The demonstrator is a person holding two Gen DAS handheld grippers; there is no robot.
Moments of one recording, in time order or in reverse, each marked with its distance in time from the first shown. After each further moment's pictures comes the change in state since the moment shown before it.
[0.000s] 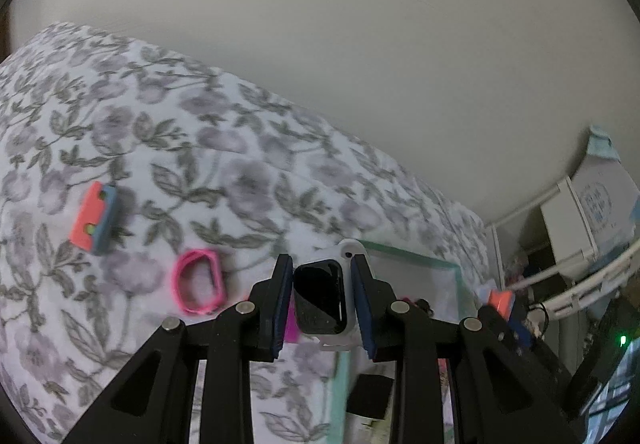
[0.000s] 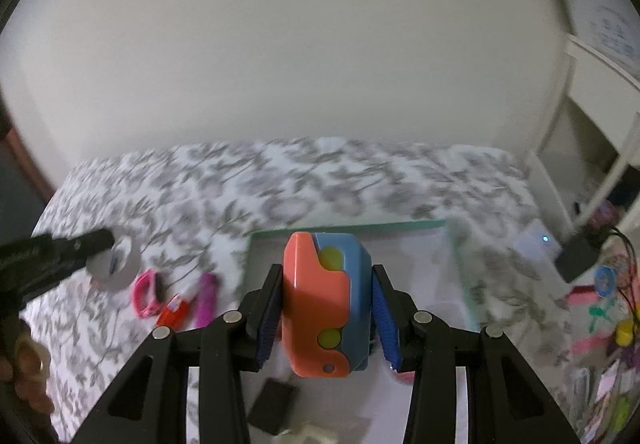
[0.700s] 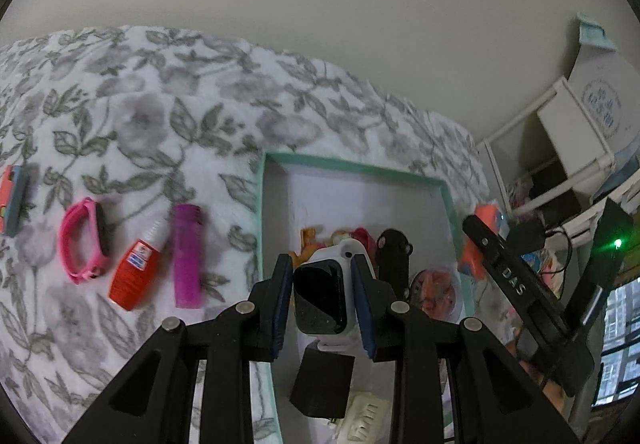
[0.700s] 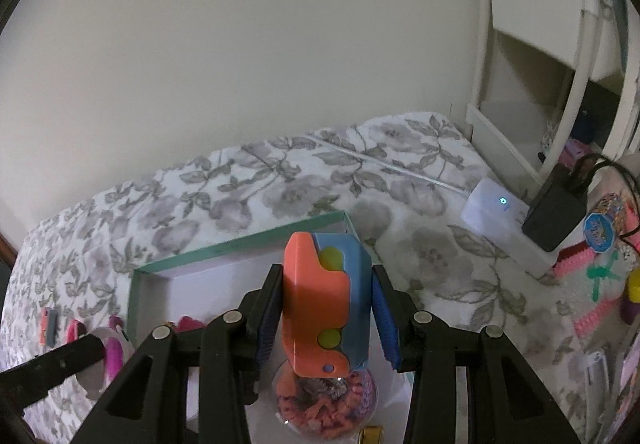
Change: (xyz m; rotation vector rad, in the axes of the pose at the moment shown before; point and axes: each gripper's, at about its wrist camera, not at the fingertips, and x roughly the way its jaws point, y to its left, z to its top) left arm 0.080 -0.076 -0.057 0.171 0.179 0.003; right arm 0.062 -0.093 -0.016 0.199 -0.030 -0.100
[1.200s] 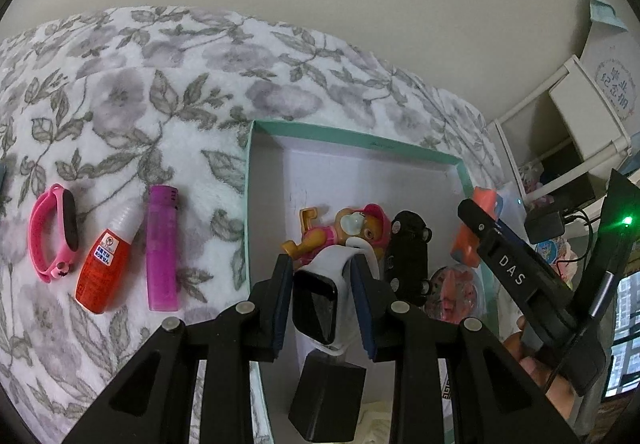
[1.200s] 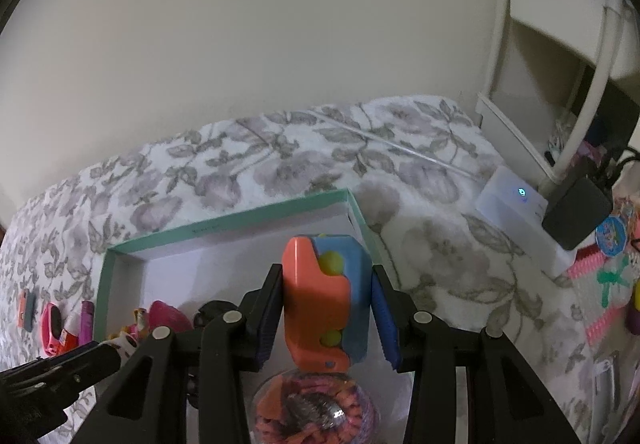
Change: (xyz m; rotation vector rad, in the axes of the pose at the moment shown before) left arm 0.033 -0.003 -0.005 0.015 0.040 0.016; right arm 0.030 0.002 -0.011 -0.046 0.042 -0.020
